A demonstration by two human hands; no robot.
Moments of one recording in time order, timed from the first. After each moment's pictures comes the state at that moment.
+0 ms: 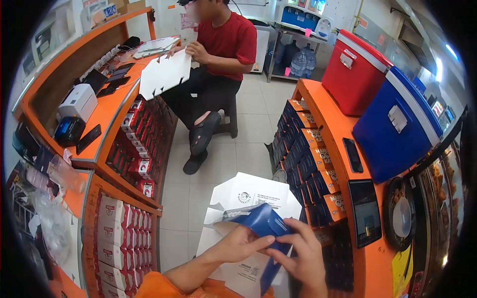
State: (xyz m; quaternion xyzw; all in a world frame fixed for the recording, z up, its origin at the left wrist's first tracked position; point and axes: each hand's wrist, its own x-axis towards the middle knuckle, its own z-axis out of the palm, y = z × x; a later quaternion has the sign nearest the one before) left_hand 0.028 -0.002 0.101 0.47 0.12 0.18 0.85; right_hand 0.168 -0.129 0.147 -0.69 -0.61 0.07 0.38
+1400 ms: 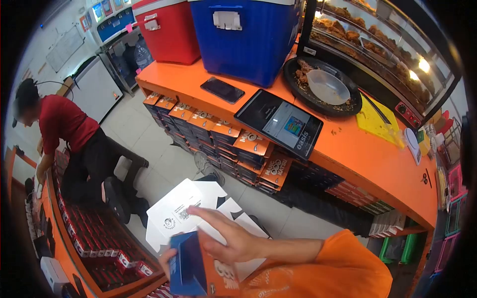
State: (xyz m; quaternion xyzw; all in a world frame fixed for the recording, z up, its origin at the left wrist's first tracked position) left_hand 0.020 -0.007 0.132 0.54 0.15 0.17 0.81; right_hand 0.155 -0.124 0.089 -0.60 -0.40 0.14 0.68
